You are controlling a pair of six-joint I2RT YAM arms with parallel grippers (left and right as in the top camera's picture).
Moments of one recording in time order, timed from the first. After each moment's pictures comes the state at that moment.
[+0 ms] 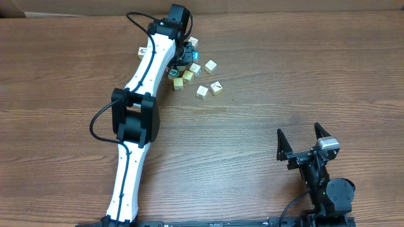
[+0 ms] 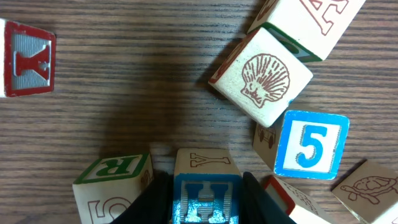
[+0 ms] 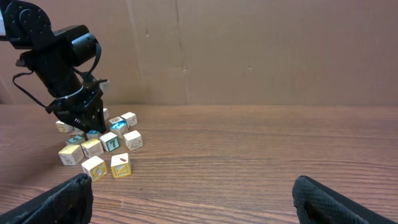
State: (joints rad) left arm -0.28 2.62 2.47 -1.12 -0.03 -0.34; right arm 0.04 0.01 0.02 -0.02 -0.14 0.07
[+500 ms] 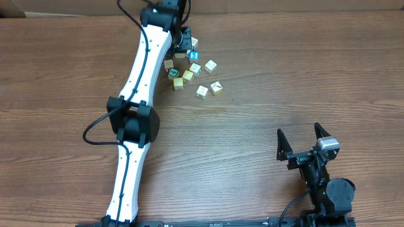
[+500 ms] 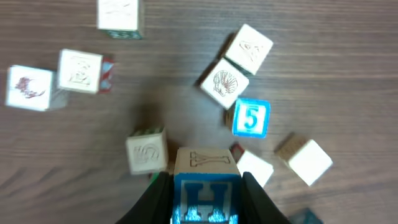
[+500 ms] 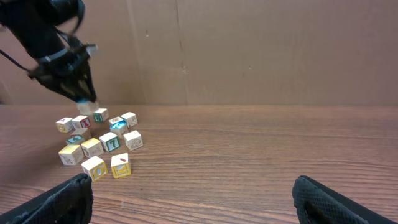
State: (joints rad) left arm -0.28 2.62 2.78 -1.37 -0.03 -0.34; right arm 0.04 0.01 0.02 -0.02 -0.14 0.07
